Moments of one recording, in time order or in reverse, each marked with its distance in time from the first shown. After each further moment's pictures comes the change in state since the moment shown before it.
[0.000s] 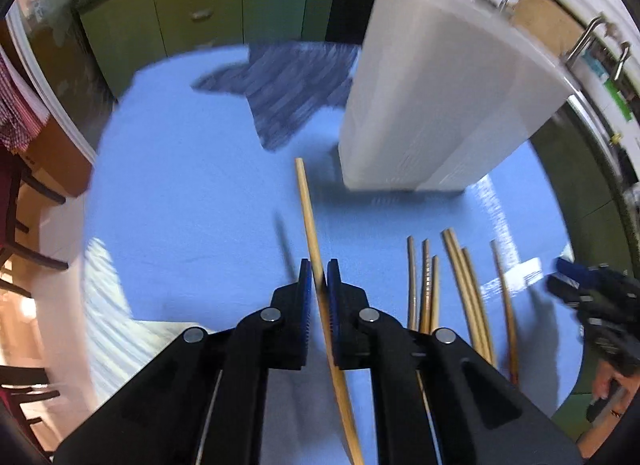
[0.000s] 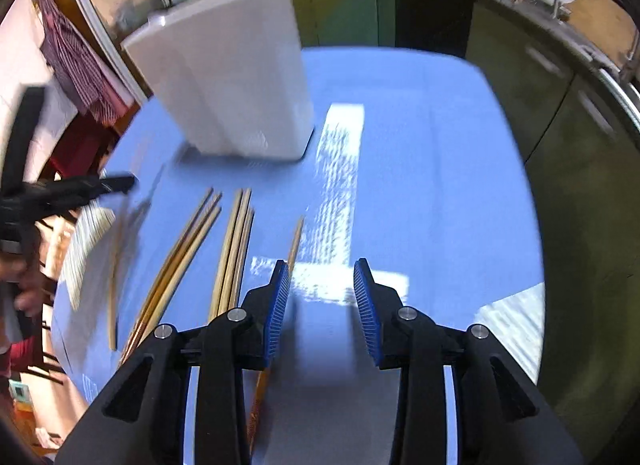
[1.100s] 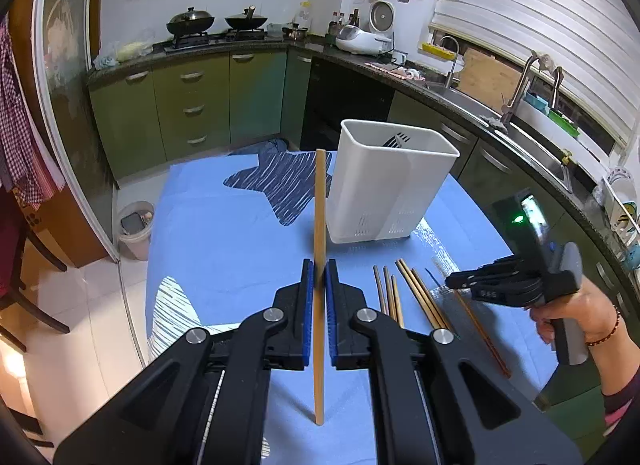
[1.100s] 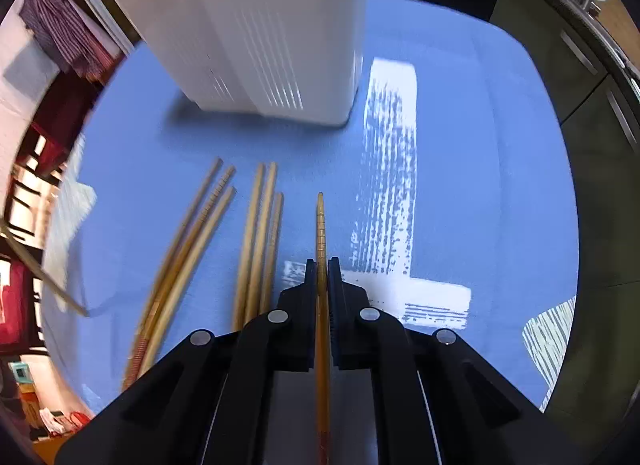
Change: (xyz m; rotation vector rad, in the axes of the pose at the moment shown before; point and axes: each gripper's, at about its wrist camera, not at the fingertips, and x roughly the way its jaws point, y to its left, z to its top) left arm -0.124 0.018 -0.051 0.090 -0.334 -0.064; right arm 0.037 0.046 0.032 -0.025 0.132 -0.022
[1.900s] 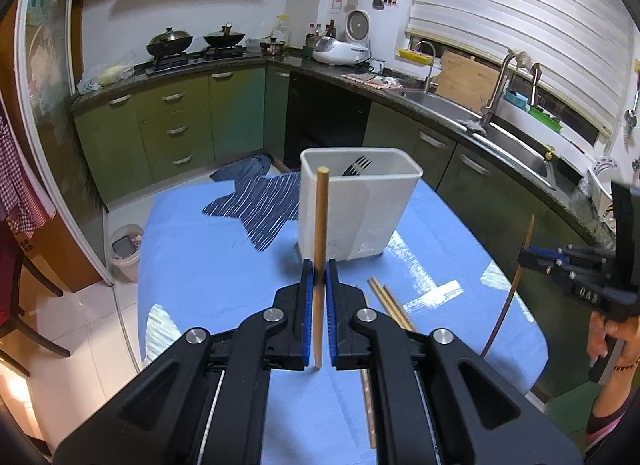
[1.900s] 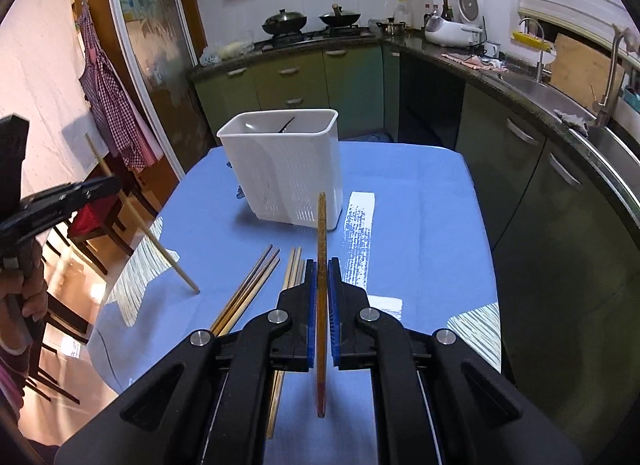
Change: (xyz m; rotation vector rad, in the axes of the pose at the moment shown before) left arm -0.017 -0.028 0.024 0.063 -0.039 -0.046; right arm -0.169 -0.024 -0.090 0.005 -0.452 0.046
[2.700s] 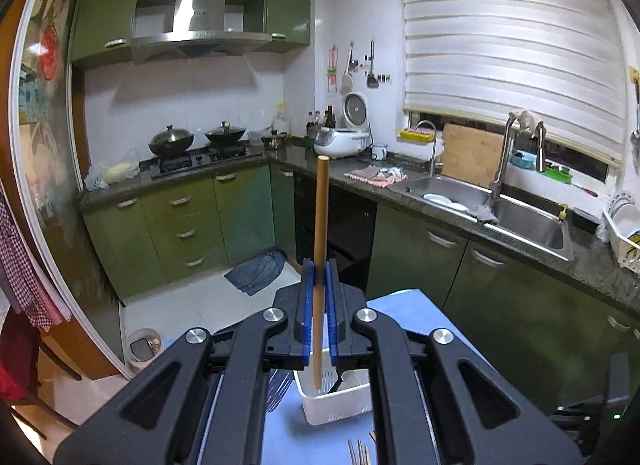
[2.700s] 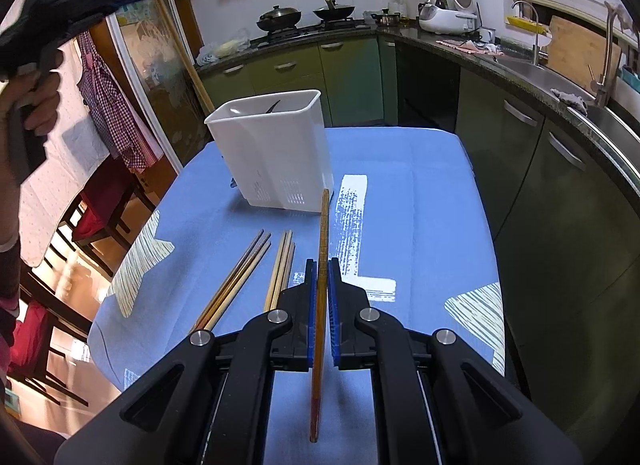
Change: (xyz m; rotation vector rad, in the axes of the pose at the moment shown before) left arm 0.009 -0.047 0.157 0.088 -0.281 0.085; right arm 0.012 -0.018 -0.014 0.042 0.019 0.027
